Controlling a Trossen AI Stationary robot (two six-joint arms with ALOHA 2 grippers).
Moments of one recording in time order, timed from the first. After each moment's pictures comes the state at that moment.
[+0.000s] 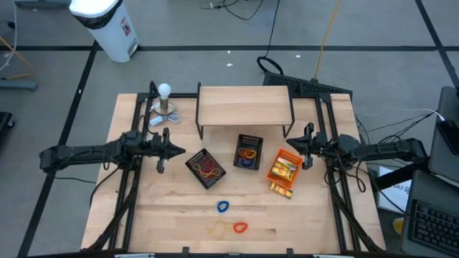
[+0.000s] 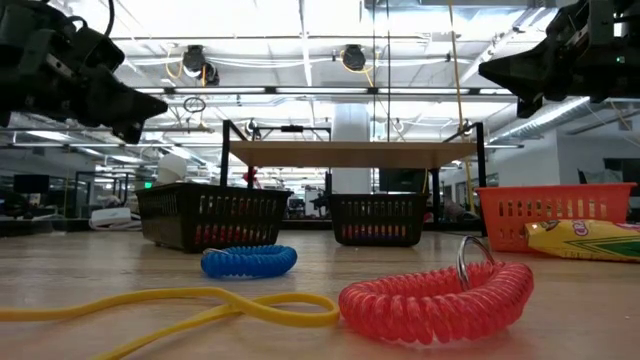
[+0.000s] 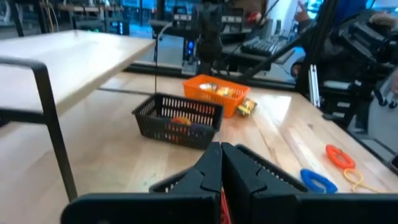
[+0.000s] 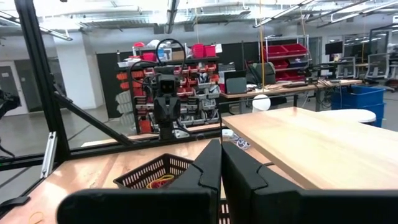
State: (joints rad) left arm 0.19 0.31 0.01 0.21 0.23 -0.09; right arm 0.03 0.27 0.01 0.42 0.20 0.07
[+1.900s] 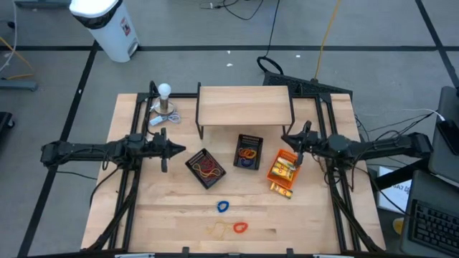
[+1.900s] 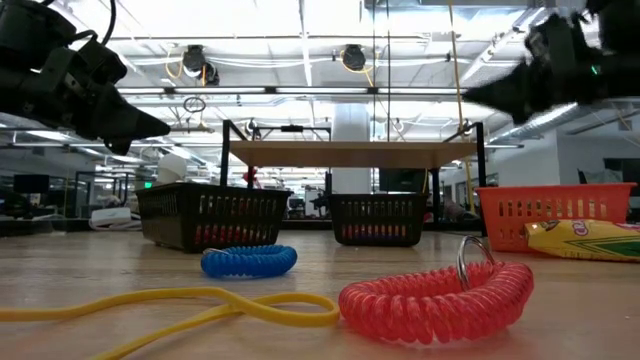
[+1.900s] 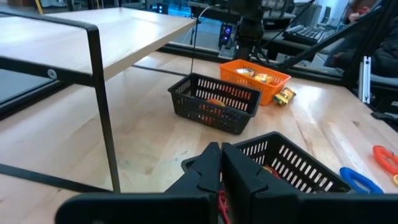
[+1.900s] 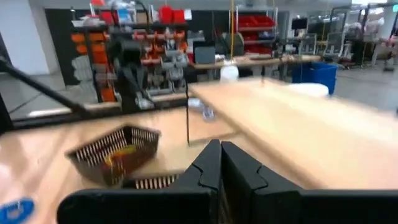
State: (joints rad) left arm 0.09 0.31 0.01 0.13 -0.03 -0.14; right arm 0.03 0.49 0.10 0.44 0.34 0.04
